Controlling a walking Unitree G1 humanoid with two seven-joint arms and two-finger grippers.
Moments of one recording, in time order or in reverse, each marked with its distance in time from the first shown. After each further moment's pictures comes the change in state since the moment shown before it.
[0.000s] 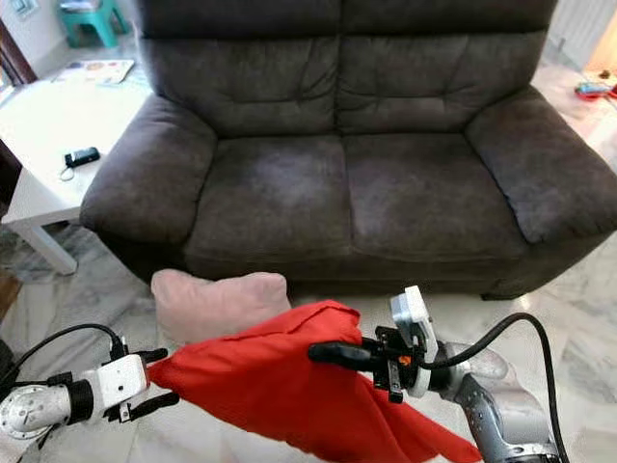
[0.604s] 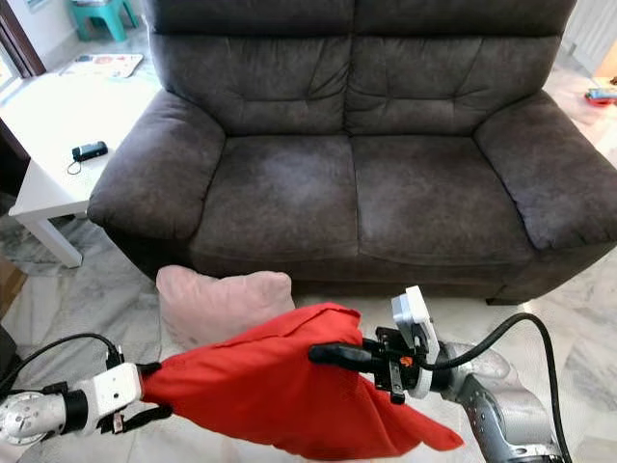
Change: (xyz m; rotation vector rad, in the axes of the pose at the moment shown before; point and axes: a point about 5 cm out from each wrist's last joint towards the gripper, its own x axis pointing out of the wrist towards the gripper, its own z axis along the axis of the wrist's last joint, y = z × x) left arm -0.002 -0.012 -0.022 -0.089 0.082 -0.075; right arm -0.001 0.002 0.003 -0.005 0.005 0.011
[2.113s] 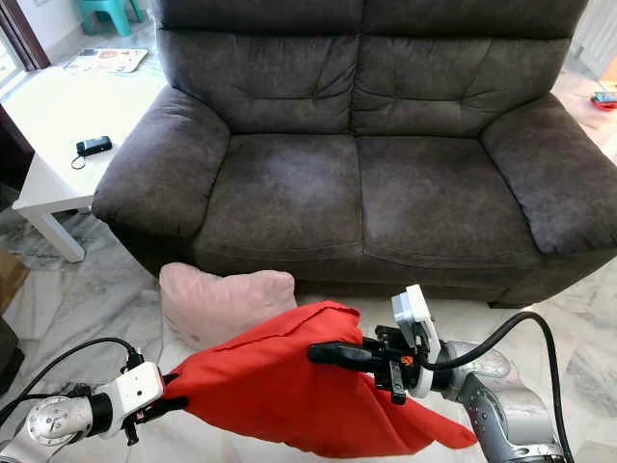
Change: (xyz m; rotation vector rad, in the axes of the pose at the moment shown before) left arm 0.026 -0.005 0.005 -0.067 -0.029 0.063; right arm 0.001 0.001 0.002 0.003 -0.002 0.005
